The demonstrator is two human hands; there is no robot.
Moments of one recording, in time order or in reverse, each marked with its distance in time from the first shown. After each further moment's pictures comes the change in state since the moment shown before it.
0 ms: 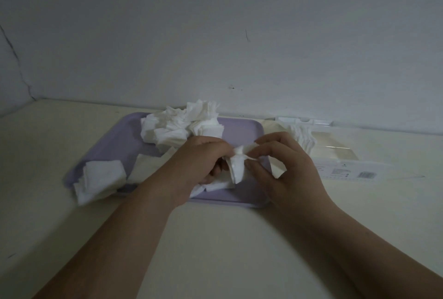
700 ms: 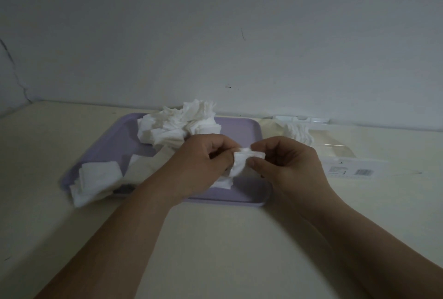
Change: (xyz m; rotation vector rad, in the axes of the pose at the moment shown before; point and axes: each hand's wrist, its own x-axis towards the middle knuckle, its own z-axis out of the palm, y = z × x) left_hand -0.002 -0.009 -0.003 0.298 -0.112 0.294; right_hand 0.006 -0.003 -0.005 0.410 -0.011 0.455
